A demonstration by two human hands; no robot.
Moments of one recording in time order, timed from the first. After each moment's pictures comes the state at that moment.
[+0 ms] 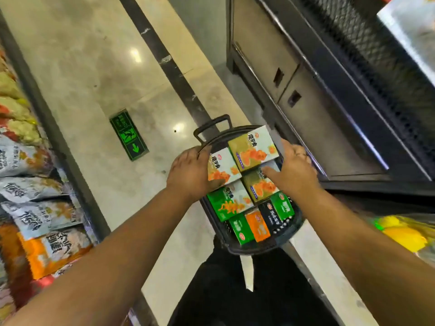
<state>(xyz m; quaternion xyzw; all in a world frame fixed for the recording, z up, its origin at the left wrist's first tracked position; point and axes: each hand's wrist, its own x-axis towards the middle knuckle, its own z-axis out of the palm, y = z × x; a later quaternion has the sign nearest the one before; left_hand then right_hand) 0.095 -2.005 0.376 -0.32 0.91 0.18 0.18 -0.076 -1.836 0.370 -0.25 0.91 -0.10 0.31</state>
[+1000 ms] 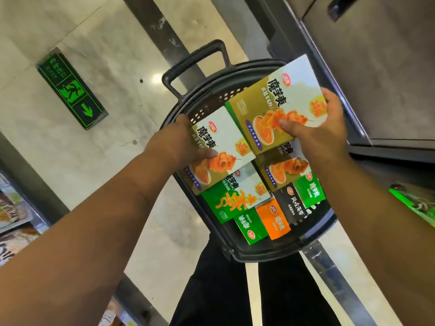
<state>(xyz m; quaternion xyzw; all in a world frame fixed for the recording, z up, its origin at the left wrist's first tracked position) 0.061 -2.056 0.150 -0.41 0.79 0.33 0.31 -0.099 -1.850 0.147 0.02 0.83 -0.46 0.30</state>
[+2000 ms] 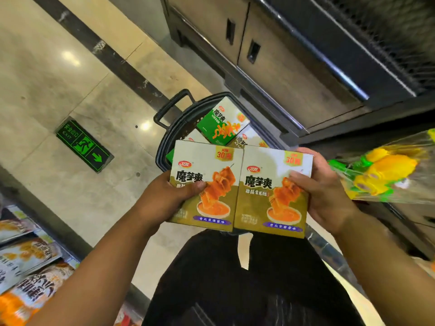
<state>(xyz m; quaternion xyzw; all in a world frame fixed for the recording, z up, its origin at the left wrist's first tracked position) 0.140 -1.979 0.346 -0.47 0.60 0.60 0.24 0.000 -1.722 0.357 0.11 0.68 -0.62 0.38</state>
